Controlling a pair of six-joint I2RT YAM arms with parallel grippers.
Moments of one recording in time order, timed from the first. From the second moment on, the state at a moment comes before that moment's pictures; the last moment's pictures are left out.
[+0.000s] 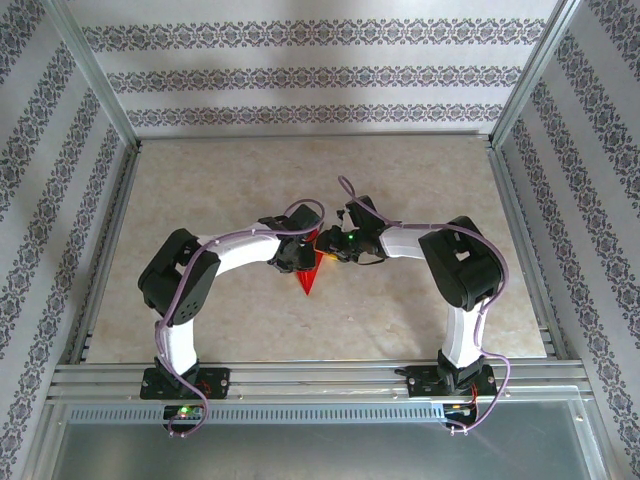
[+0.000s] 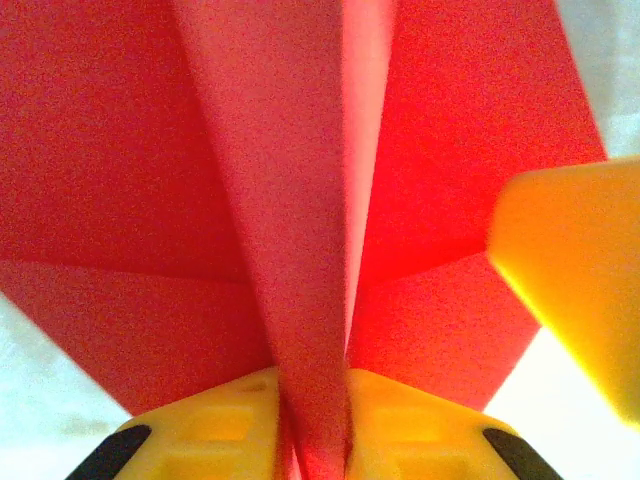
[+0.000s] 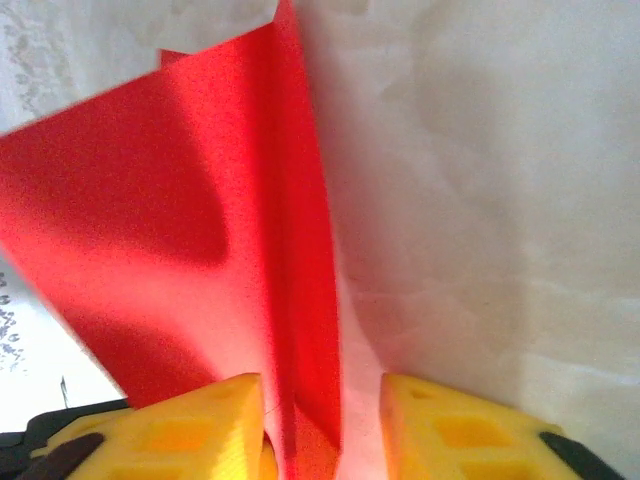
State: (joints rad) left arm -0.66 1.89 1.20 -0.57 0.04 -0.73; right arm 0.49 1.91 0.99 0.02 -0.55 0.84
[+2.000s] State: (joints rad) left arm -0.50 2.34 1.98 -0.89 -0.08 -0.46; right arm 0.32 1.39 0.81 -0.18 -0.18 0.58
